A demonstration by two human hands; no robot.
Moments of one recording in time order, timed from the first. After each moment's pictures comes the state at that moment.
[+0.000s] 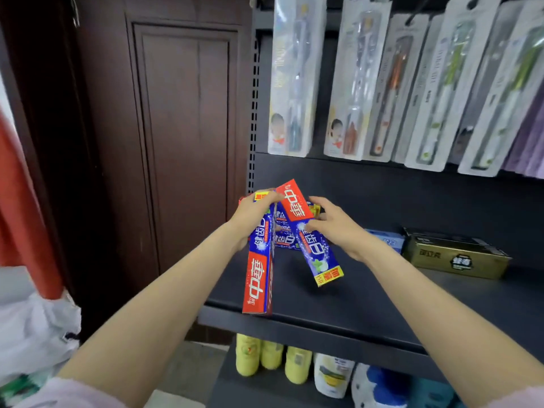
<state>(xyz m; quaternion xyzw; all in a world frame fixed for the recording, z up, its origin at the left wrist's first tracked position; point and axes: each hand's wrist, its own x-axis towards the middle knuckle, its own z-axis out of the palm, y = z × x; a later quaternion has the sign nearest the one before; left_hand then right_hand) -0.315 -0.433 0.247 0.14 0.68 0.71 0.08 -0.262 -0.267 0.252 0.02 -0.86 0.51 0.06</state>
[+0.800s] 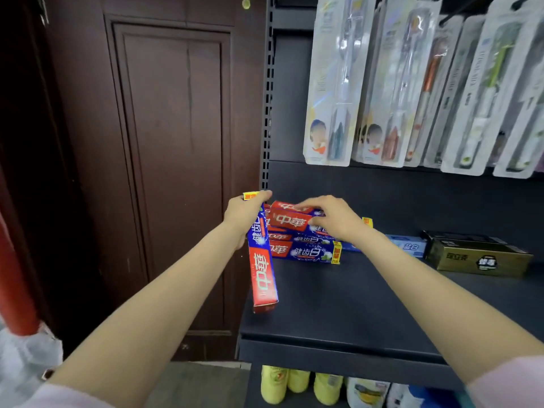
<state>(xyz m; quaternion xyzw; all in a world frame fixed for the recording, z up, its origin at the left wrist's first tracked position) -0.392 -0.488 0.251 0.08 0.71 0.70 0.05 -0.338 -0.306 0.260 0.02 -0.96 0.20 0.19</state>
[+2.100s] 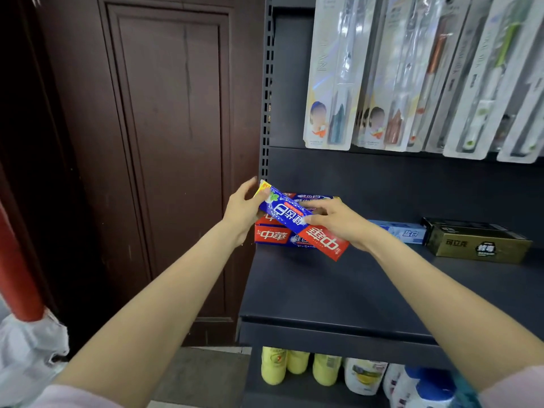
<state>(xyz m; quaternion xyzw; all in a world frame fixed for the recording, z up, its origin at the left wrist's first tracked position) -0.388 -0.488 0.232 0.15 0.64 0.75 0.07 -0.307 -0.319 0.248 -0.01 -0.89 0.45 0.06</state>
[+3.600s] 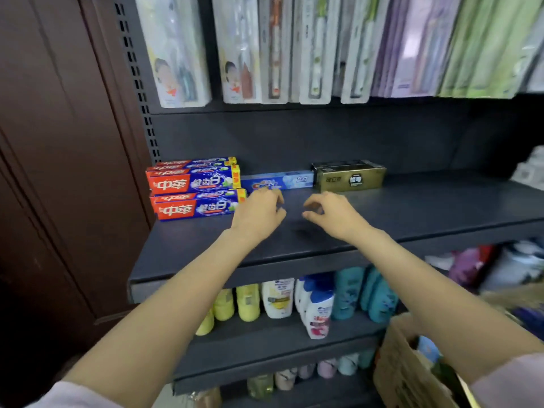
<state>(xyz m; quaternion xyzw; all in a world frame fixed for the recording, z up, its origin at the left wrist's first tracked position) -0.245 -0.337 0.197 0.41 0.88 0.22 -0.11 -0.156 -0.192 0.185 -0.15 -0.95 0.17 0.20</state>
